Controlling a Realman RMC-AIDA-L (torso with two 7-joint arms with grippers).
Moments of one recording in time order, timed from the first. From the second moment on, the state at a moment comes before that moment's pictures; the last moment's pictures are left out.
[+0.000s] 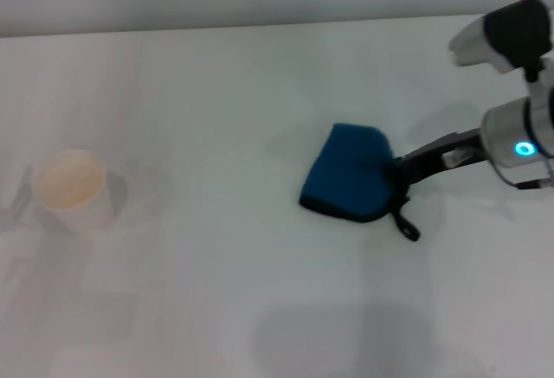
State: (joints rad) left arm -0.26 -2.08 0.88 0.11 -2.40 -1.47 2.80; right arm 0.43 2.01 -1.38 -1.02 0.88 1.10 -0.69
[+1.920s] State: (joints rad) left arm -0.27 -2.08 0.87 0.11 -2.41 -1.45 2.80; right arm 0.39 2.01 -1.20 -1.03 0.92 1.22 -0.82
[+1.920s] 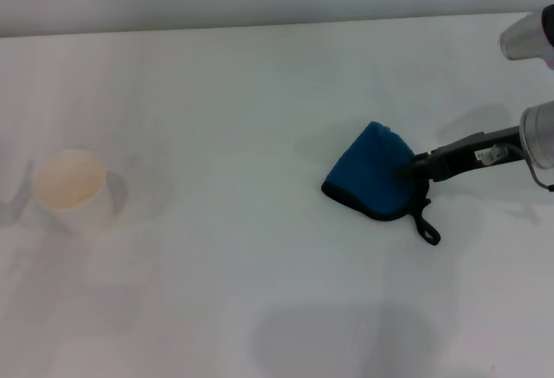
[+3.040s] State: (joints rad) left arm -0.29 -2.08 0.87 0.11 -2.41 -1.44 2.80; right arm 0.26 2.00 -0.84 -0.76 1.63 1.22 -1.89
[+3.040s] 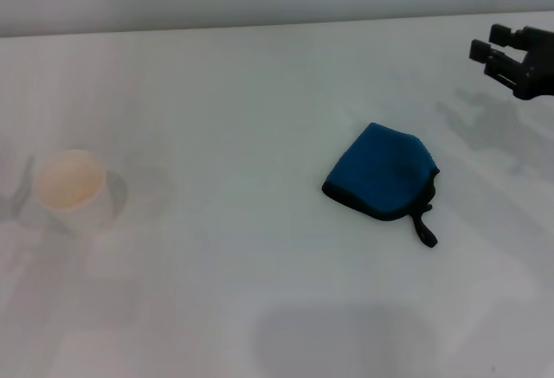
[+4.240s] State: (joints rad) left arm -0.30 -2.08 0.87 0.10 -2.43 -1.41 2.80; right arm 0.25 2.00 0.03 -0.08 1.74 1.26 -2.79
